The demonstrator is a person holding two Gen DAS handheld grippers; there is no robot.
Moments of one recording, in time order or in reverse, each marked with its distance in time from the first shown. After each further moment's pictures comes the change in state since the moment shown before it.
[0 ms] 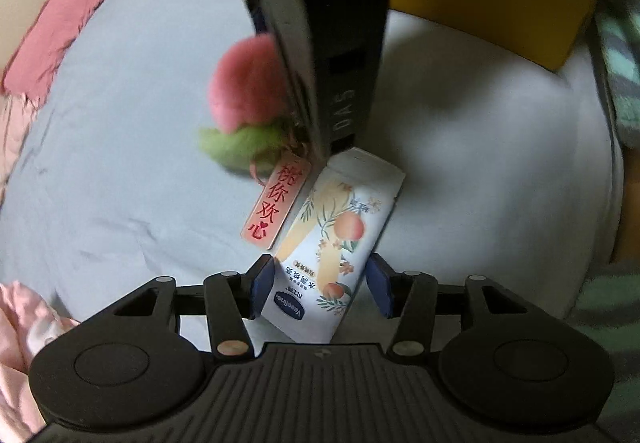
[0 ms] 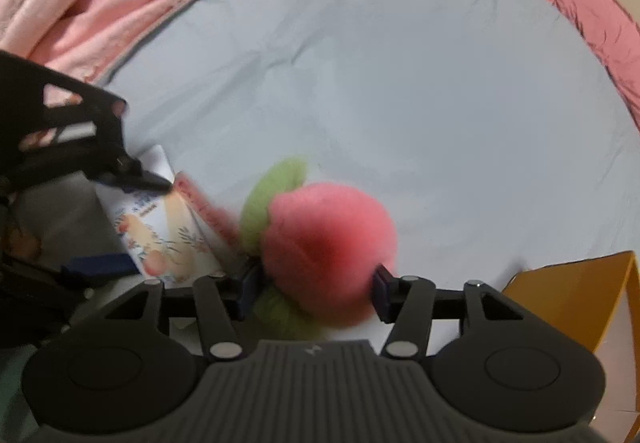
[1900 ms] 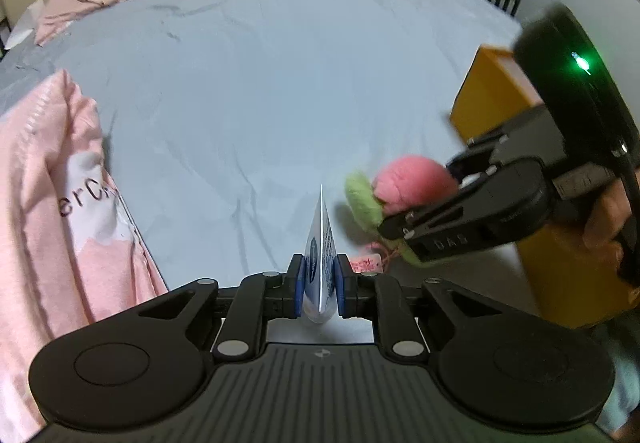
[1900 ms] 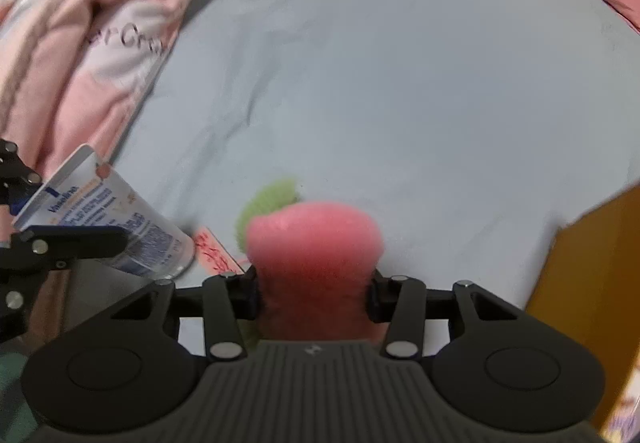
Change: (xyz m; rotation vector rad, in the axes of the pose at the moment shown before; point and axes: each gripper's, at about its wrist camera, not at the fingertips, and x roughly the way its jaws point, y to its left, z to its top) left arm -0.066 0.088 -0.034 -0.833 -0.189 -0.029; right arm -0.015 -0.034 -0.003 0.392 -0.151 0.140
